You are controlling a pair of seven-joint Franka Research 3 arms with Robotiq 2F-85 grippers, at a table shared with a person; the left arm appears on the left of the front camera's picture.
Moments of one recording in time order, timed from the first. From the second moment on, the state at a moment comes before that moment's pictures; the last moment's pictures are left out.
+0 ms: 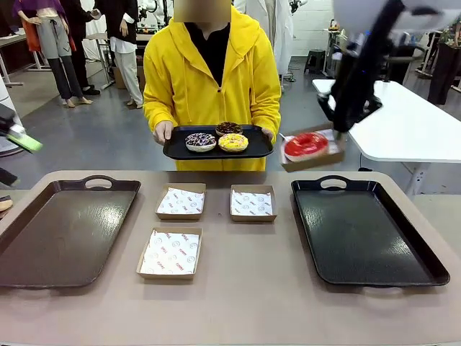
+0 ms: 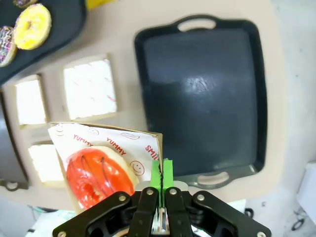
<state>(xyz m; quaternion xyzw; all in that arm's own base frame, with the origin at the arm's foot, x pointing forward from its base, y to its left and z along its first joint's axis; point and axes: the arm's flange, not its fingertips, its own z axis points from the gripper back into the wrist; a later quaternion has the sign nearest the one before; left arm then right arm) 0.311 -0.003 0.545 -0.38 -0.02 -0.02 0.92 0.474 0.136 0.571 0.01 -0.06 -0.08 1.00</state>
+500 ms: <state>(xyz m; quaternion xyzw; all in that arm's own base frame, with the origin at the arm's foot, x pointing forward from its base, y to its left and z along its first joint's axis) 0.315 -0.114 0.491 -0.19 0.02 -0.03 0.98 0.436 0.109 0.497 0.00 -0.08 -0.02 1.00</state>
